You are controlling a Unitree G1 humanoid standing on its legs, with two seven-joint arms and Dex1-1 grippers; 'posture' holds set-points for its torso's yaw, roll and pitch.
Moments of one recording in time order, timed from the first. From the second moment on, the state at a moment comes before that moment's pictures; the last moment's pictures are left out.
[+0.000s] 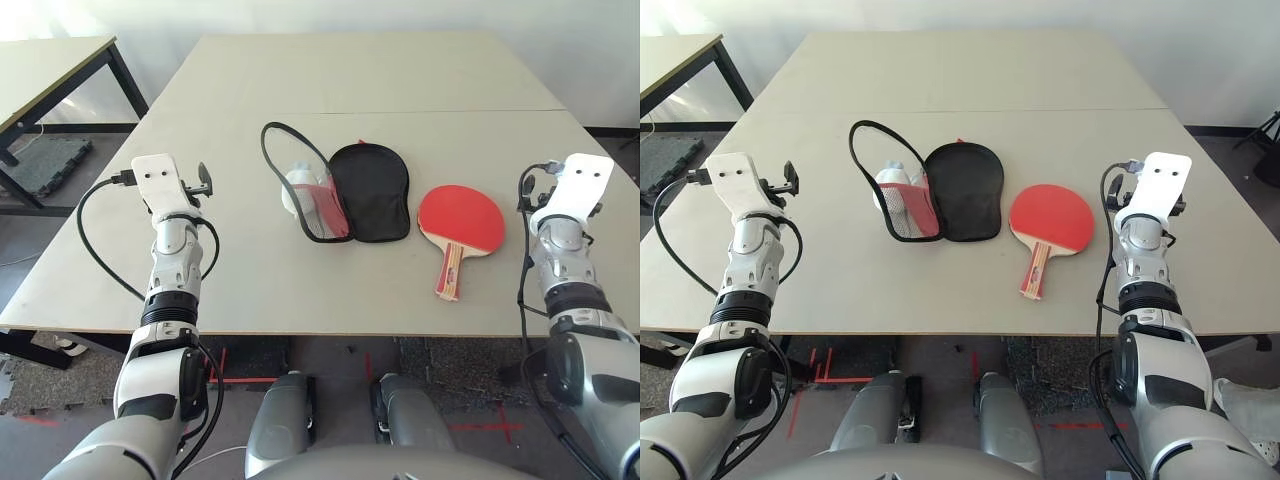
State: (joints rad) left arm -0.58 0.32 0.29 0.72 -0.11 -0.19 0.05; right arm -0.65 -0.45 -0.30 0.94 0.10 -0.15 -0.18
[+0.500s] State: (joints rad) left arm -0.53 0.44 0.29 0.40 -0.21 -0.03 -0.19; right arm -0.67 -0.43 -0.33 0.56 0.21 0.29 -0.14
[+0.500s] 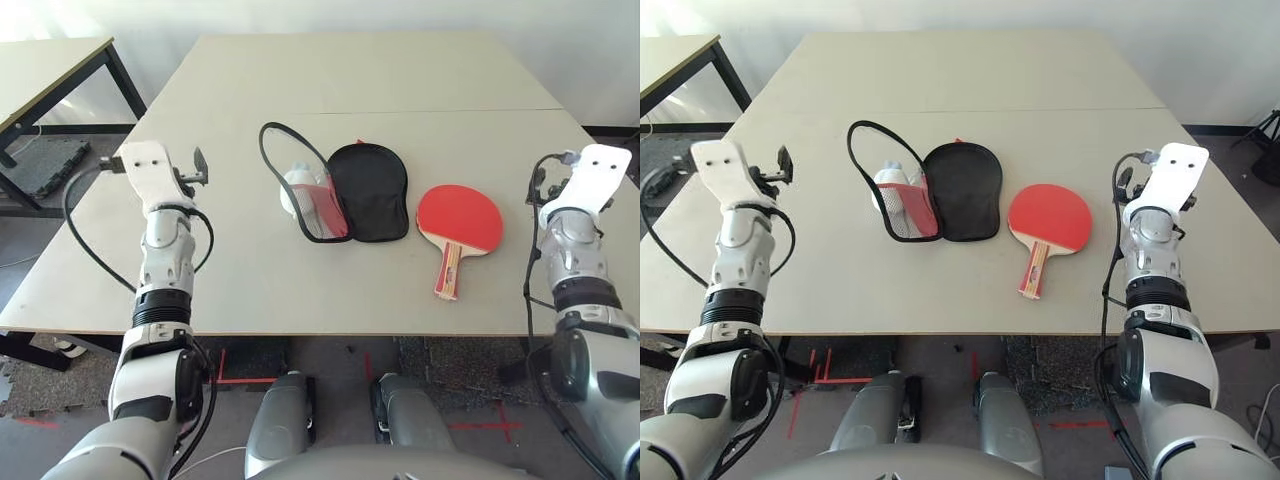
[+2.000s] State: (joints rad) left arm -0.65 0.55 -0.03 0.07 -0.47 0.46 -1.10; right arm -0.52 -0.02 -0.44 -0.34 0.79 1.60 -0.72
